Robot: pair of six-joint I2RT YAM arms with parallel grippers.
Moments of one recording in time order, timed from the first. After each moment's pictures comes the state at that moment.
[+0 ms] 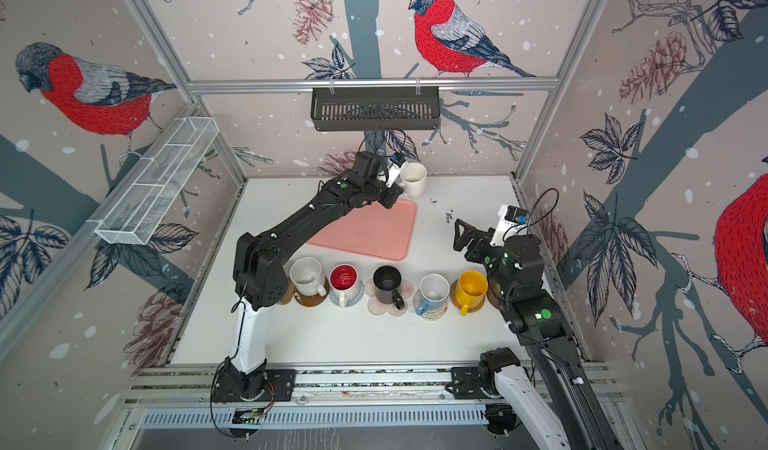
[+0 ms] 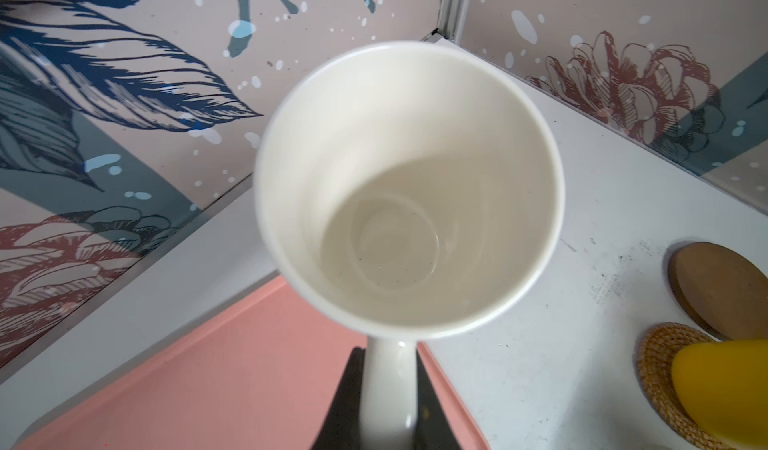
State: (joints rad) left arm -0.67 2.13 2.04 -0.51 0.18 0.11; right arm 0.22 0.64 0.85 -0.43 0.01 0.47
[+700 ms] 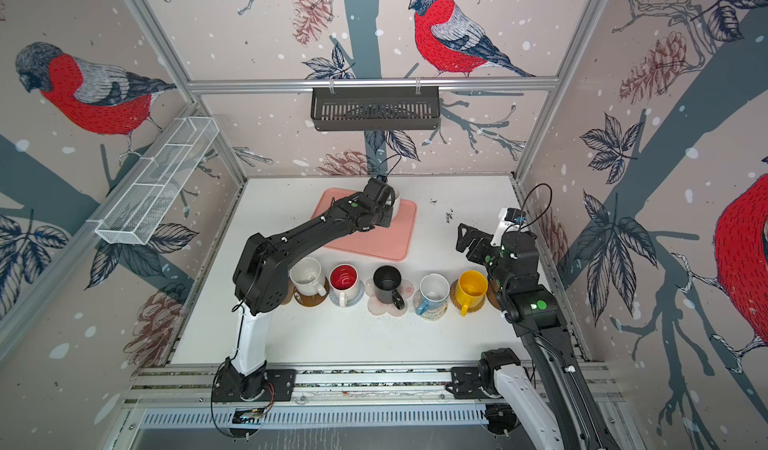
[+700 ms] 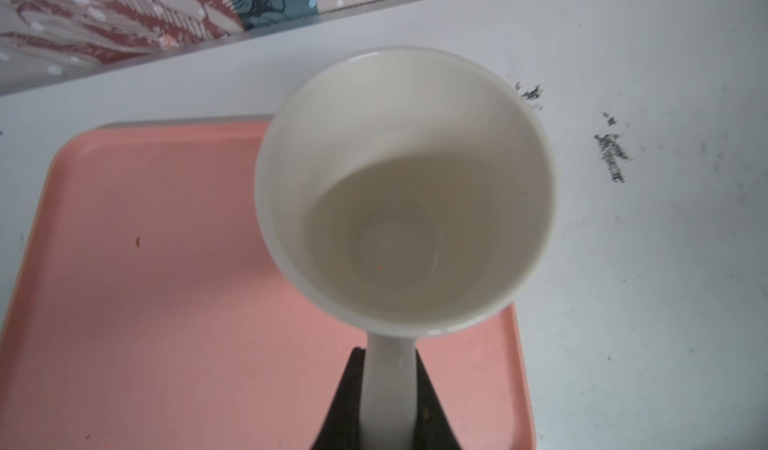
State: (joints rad) left arm -0.72 2.07 1.72 -0.54 -0.28 -0.36; right arm 0.18 0.70 0.80 -0.46 -0.03 0.50
